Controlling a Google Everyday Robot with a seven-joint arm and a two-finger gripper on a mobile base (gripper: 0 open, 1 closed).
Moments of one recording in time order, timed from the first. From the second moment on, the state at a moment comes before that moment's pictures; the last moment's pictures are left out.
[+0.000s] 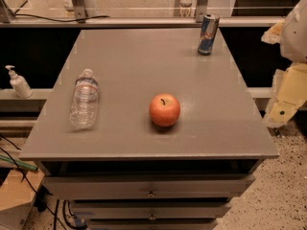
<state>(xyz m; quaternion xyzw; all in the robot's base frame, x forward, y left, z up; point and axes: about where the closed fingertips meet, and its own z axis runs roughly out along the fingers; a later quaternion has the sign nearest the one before) 0.438 -0.216 0.977 -0.60 0.78 -0.04 0.16</state>
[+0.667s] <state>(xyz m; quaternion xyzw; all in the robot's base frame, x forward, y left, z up) 0.441 -0.216 0.982 -0.60 0.78 -0.03 0.18</state>
